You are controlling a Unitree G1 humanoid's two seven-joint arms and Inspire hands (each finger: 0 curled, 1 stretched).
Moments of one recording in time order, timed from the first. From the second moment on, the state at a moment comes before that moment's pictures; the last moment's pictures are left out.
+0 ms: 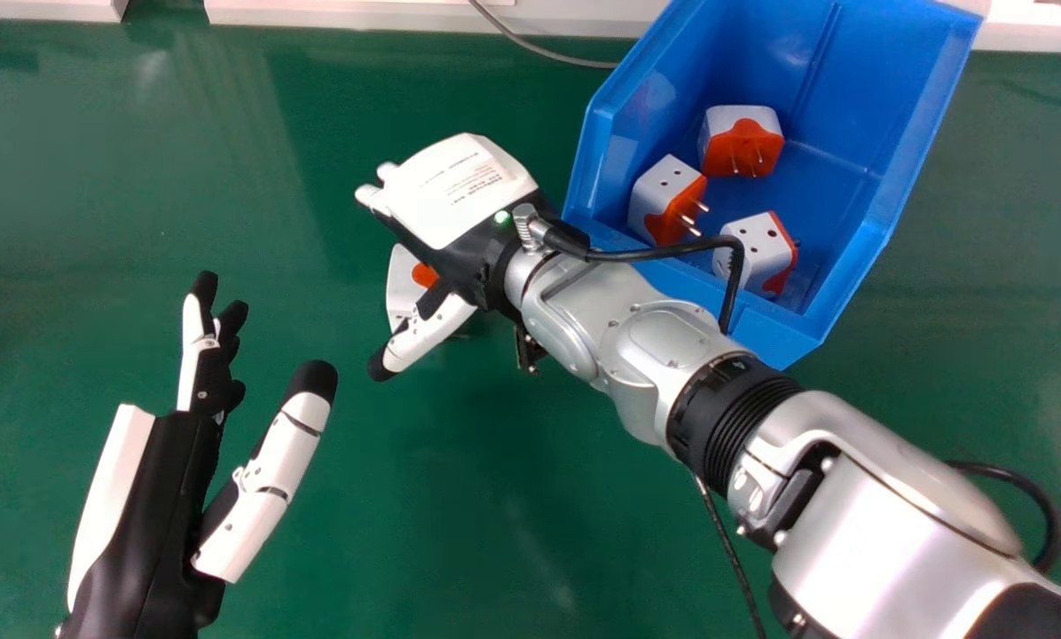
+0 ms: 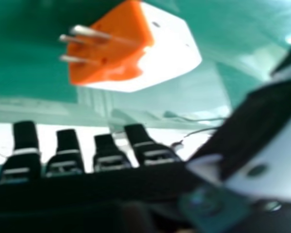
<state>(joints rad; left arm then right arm) 0.63 0.14 0.09 -0.65 0.20 0.03 -0.11 -1.08 0.10 0.80 1.20 -0.91 0.00 -0.08</state>
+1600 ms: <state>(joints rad) 0.67 0.12 0.05 -0.73 0.23 0.05 -0.11 -1.03 0.06 0.76 1.17 -0.86 -0.12 -0.02</state>
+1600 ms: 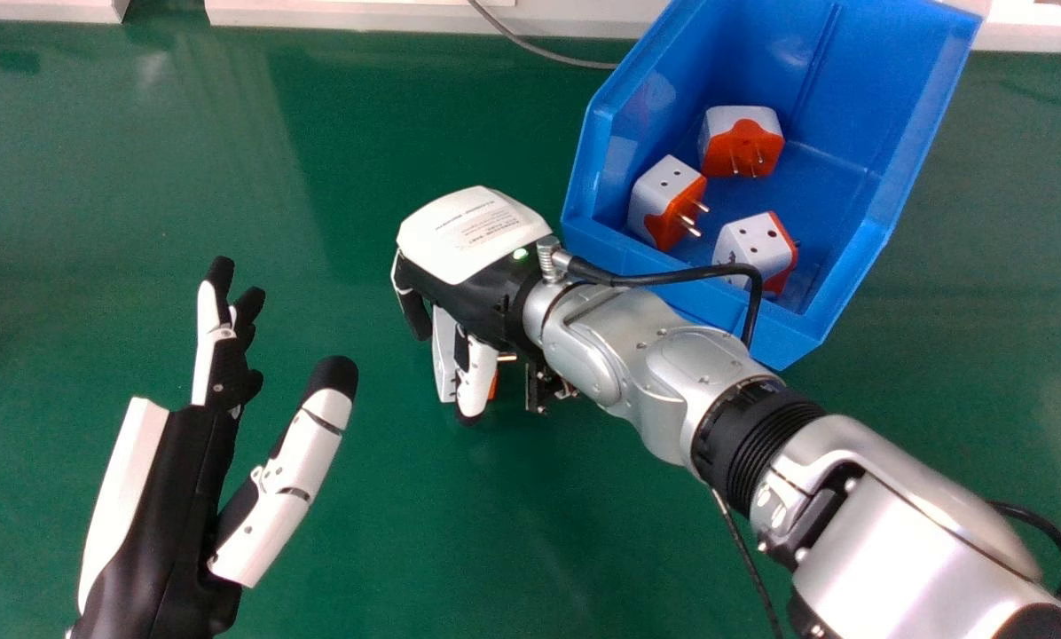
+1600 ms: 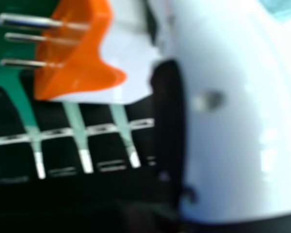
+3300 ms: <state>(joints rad) 0.43 0.23 0.22 -0.36 0.08 -0.03 -0.15 -0.64 -0.37 0.36 0.06 -0.98 0.28 0.23</state>
